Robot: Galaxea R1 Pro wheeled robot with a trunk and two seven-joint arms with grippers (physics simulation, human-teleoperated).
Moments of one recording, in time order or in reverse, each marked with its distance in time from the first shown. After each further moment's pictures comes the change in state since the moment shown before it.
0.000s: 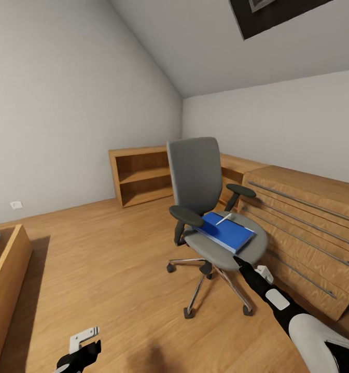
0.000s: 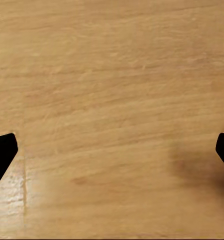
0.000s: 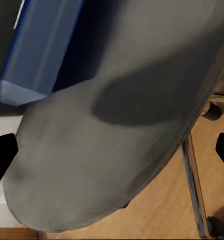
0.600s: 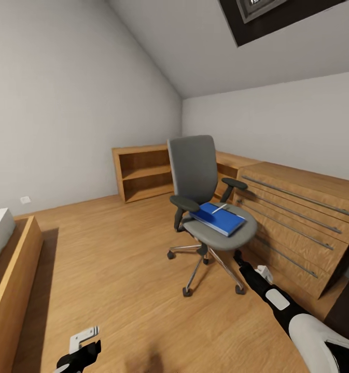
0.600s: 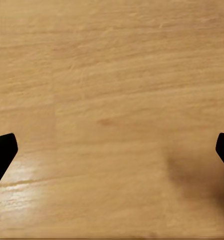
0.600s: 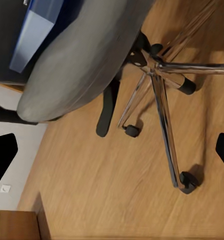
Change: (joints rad) left arm 0.000 0.000 0.000 0.000 0.001 0.000 0.001; right arm 0.000 0.000 0.000 0.000 0.002 -0.002 -0.003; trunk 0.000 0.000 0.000
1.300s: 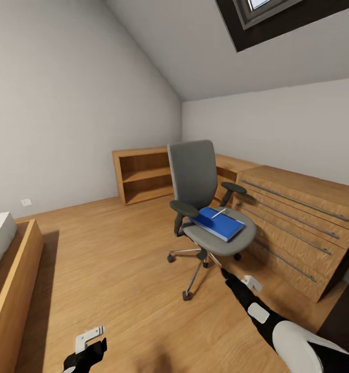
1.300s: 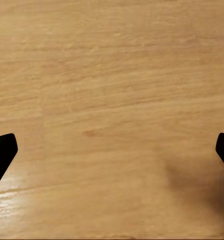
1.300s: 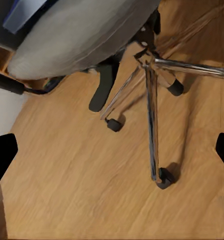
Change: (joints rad) left arm 0.000 -0.031 -0.019 0.018 0.003 -0.074 0.003; right arm 0.002 0.090 0.007 0.150 0.176 -0.294 -0.023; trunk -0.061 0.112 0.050
